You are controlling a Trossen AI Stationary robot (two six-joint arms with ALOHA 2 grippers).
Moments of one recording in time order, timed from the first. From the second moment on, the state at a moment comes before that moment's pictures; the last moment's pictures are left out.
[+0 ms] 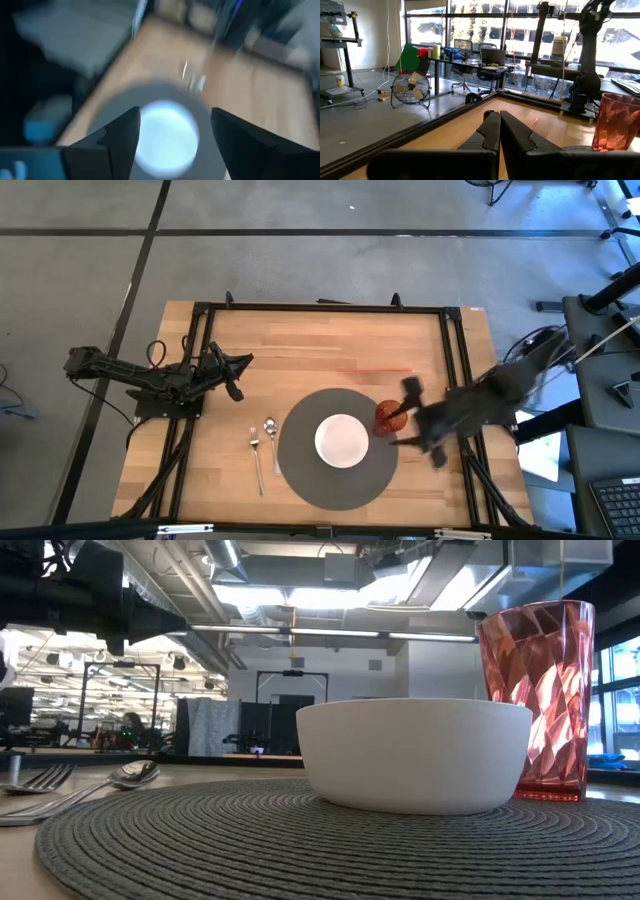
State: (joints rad) left arm -0.16 0.35 0.01 0.47 -0.71 -0.04; right arm 0.60 1.17 1.41 -0.76 0.35 -0.02
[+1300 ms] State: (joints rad) left arm -0.16 0.35 0.01 0.41 -0.70 -0.09; right arm 0.41 0.31 0.32 0.12 0.10 -0.08
